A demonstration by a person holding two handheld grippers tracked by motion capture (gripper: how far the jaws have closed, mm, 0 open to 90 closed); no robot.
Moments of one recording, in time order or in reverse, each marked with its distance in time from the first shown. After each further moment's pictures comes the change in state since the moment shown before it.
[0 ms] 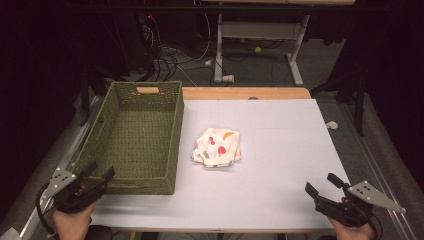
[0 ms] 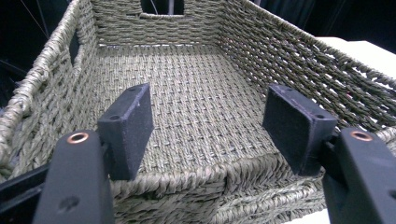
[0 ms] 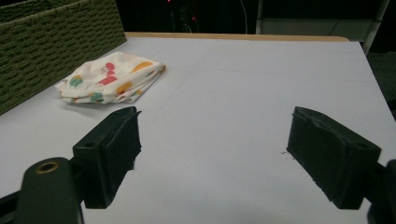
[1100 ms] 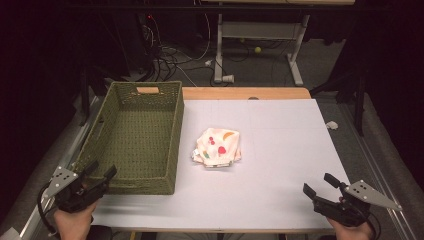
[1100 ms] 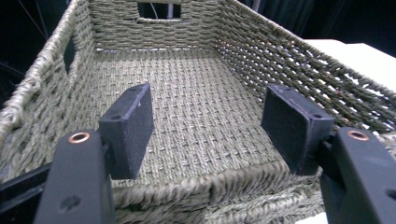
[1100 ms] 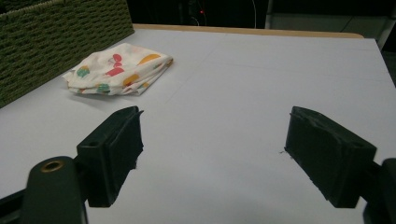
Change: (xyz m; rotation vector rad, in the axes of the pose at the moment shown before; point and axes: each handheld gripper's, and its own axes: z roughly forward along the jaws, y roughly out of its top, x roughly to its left) left arm -0.008 0.006 0.000 -0.009 -0.009 0.006; right arm 0.001 0.000 0.003 0.026 0.034 -0.024
